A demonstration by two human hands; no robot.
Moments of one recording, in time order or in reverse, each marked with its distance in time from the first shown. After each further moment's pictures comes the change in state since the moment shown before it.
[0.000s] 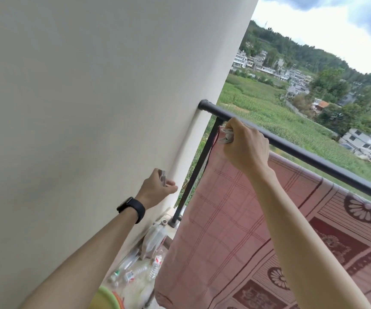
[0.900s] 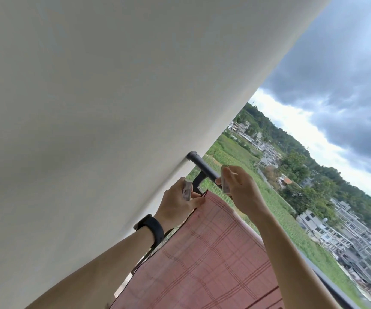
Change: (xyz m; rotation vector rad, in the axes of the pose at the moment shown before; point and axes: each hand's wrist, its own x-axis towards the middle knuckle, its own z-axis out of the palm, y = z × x) left_hand 0.027 0.132 0.036 -0.460 0.162 0.385; right_hand 0.064 0.016 -0.032 0.477 -0.335 0.134
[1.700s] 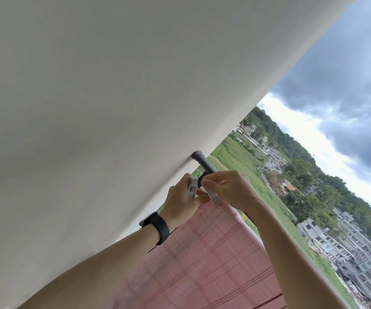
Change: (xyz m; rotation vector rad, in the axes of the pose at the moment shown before) left_hand 0.001 -0.005 0.016 0.009 0.099 -0.004; right_hand 0.024 0.007 0.011 -0.213 -0.281 -0.064
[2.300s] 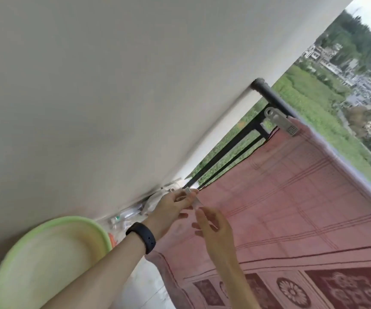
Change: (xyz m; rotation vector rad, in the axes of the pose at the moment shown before) left_hand -0.135 -0.148 -0.049 -0.304 -0.091 -0.663; right_hand -0.159 0.052 0.251 0.866 0.013 0.428
